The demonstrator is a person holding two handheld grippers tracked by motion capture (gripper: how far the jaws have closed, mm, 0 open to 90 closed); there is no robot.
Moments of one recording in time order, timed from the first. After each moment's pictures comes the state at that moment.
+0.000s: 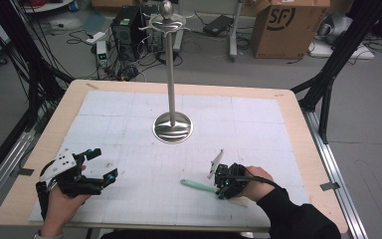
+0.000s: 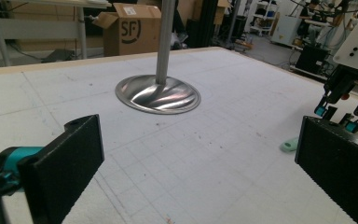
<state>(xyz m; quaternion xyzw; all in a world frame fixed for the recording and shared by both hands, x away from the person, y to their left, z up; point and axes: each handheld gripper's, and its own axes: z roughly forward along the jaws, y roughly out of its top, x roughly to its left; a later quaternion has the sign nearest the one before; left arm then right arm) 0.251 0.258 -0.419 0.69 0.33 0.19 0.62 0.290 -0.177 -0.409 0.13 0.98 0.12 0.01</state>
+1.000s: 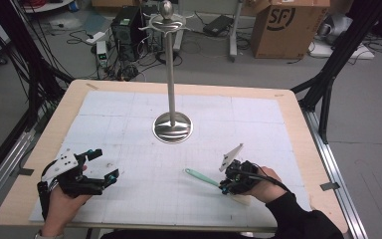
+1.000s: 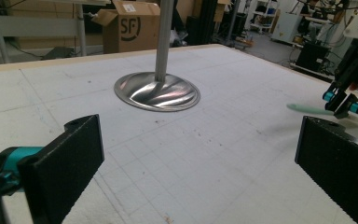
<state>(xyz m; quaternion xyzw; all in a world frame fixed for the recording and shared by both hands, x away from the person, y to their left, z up) 0.251 0.255 -0.420 0.69 0.34 0.19 0.61 0.289 -0.207 -0.396 0.19 0.96 0.22 0.00</state>
